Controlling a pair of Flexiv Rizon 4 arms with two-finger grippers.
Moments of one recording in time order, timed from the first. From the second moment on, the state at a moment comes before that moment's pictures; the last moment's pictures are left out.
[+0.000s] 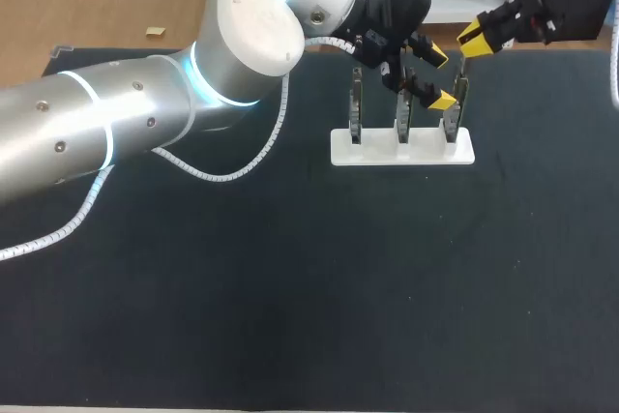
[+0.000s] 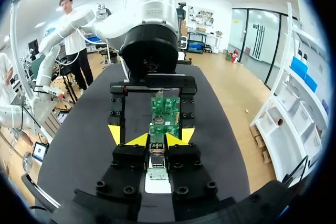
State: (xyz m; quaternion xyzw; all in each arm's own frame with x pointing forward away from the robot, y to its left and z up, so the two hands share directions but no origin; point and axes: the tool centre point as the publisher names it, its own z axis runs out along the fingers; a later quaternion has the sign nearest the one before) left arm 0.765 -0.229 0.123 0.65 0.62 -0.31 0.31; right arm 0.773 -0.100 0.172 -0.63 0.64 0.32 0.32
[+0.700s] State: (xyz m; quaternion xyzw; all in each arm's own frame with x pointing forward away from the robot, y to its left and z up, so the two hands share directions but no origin) left arm 0.765 -0.229 0.123 0.65 0.62 -0.31 0.31; right arm 0.774 -0.097 0.172 -0.63 0.64 0.32 0.32
